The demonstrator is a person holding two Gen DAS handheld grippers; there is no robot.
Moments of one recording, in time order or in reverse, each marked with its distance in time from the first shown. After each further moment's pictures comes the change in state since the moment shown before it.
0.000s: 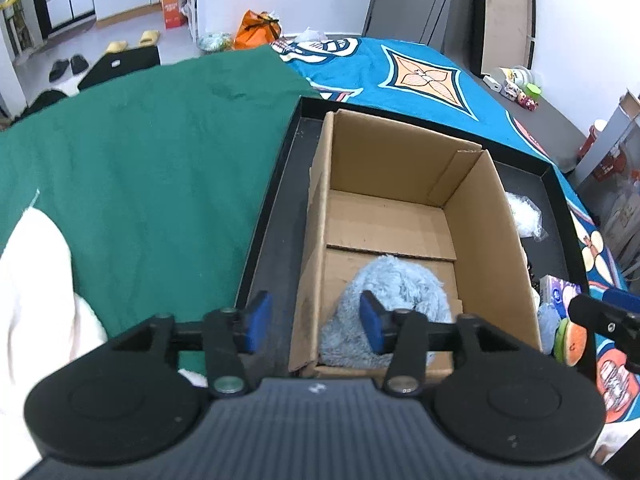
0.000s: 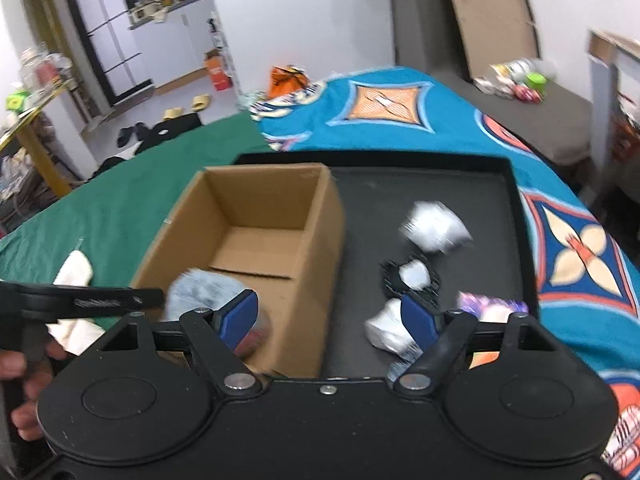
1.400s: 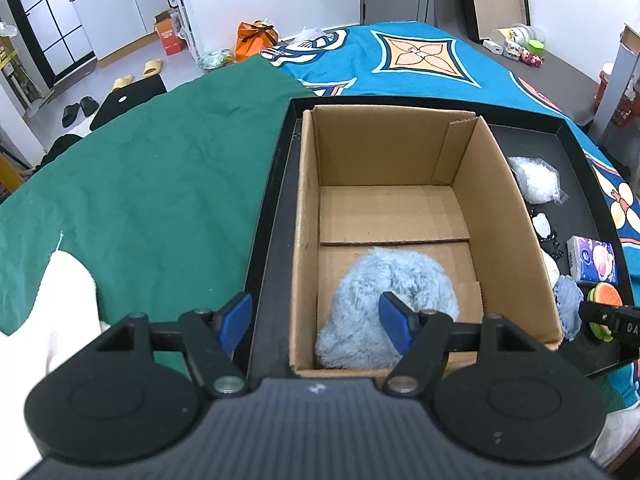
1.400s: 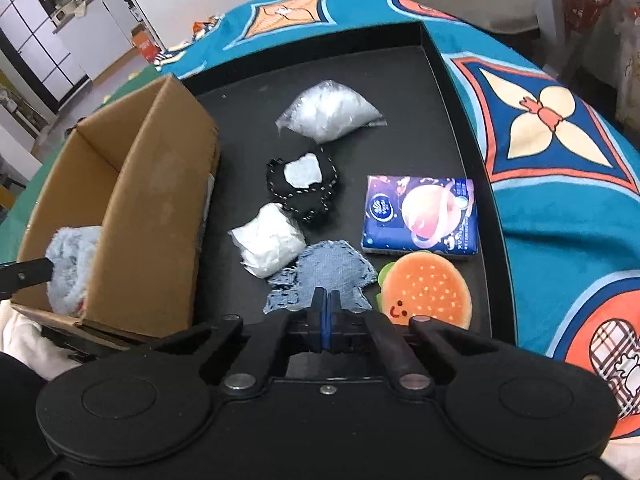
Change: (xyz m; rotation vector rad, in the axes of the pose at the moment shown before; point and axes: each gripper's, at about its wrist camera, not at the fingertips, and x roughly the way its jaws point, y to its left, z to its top) left arm 0.004 -0.037 0.000 0.142 0.010 0.133; right arm 0.056 -0.079 -0.050 0.196 0.168 -0.051
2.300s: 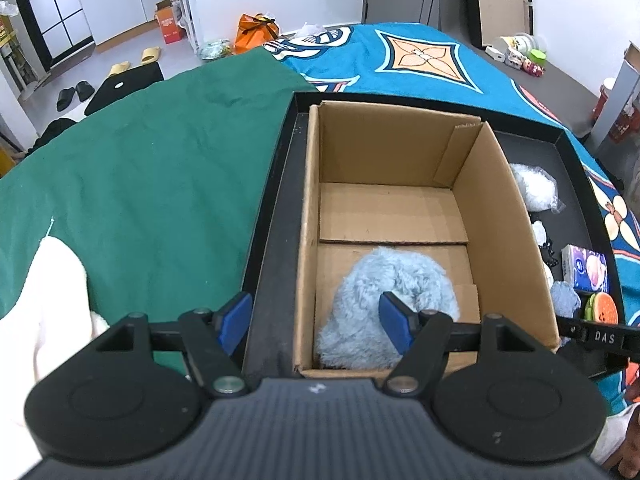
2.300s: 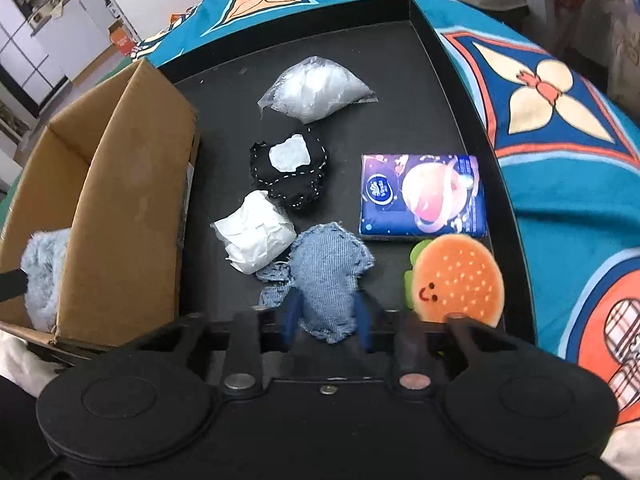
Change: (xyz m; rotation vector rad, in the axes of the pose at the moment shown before) left arm 0.005 0.012 0.001 -0.046 0.009 -0.042; right arm 0.023 0.001 0.001 0.068 0.053 -0.038
